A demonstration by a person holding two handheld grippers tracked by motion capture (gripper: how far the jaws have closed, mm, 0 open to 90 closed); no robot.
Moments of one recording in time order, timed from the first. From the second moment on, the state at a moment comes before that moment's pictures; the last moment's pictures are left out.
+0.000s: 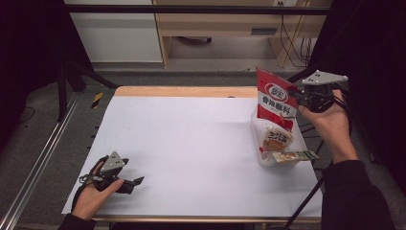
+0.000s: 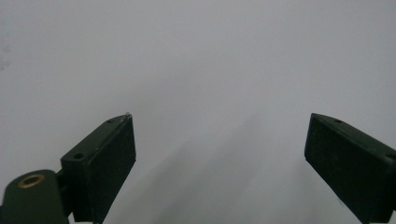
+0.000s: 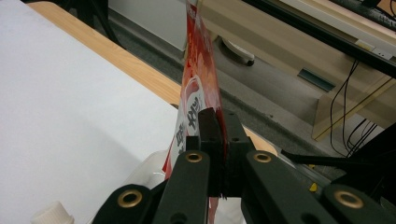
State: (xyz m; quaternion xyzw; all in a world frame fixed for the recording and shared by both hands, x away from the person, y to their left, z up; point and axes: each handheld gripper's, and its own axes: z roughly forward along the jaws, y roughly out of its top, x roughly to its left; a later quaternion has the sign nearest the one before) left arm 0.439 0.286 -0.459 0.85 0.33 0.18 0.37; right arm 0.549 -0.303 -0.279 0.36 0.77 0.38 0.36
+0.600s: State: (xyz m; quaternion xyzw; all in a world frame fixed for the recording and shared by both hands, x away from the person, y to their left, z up) left arm 0.439 0.285 -0.460 0.85 0.33 0.17 0.37; right arm 0.551 -0.315 -0.319 0.40 0.75 0.41 0.32
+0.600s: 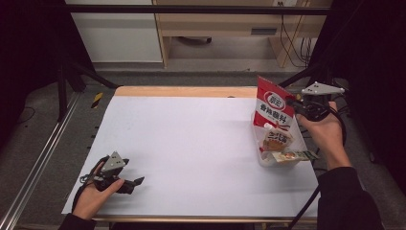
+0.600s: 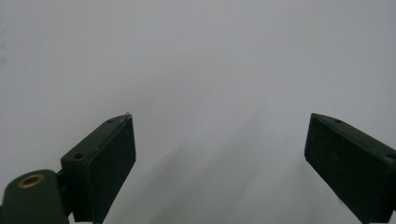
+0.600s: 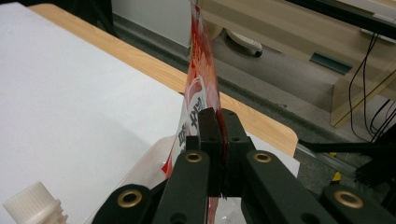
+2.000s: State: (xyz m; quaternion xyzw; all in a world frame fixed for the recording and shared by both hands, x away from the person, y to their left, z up) left arm 0.437 0.284 -0.459 0.85 0.33 0.18 0.37; right arm 0.518 -0.338 -0.326 0.45 0.73 0.37 0.36
